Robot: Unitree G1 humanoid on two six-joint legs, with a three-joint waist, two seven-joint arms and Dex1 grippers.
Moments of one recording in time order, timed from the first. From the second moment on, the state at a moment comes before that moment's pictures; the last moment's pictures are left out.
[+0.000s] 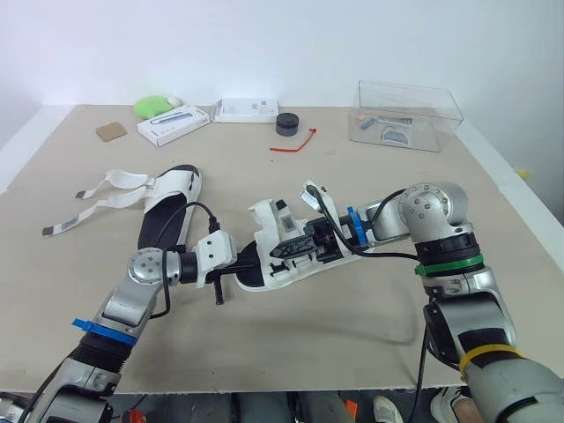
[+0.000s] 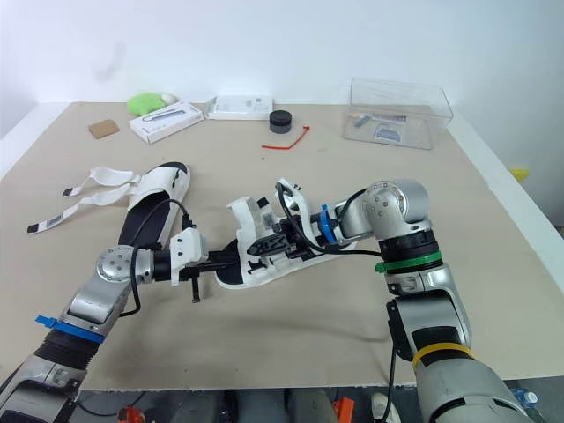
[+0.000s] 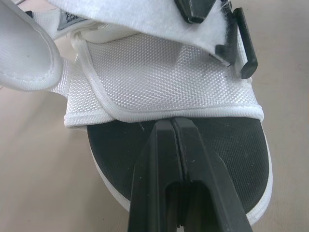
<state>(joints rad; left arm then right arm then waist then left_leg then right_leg) -0.38 0.52 -0.20 0.06 -0.16 0.00 -1.06 -0.97 -0.43 0.12 0.22 0.93 1.61 0.63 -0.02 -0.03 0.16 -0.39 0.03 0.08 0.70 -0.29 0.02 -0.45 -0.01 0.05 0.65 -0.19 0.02</state>
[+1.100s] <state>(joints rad) -0.37 0.53 -0.20 0.06 -0.16 -0.01 -1.06 -1.02 -0.44 0.08 0.52 1.29 1.61 0.30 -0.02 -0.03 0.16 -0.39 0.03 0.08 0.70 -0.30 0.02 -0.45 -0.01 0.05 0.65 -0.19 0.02</state>
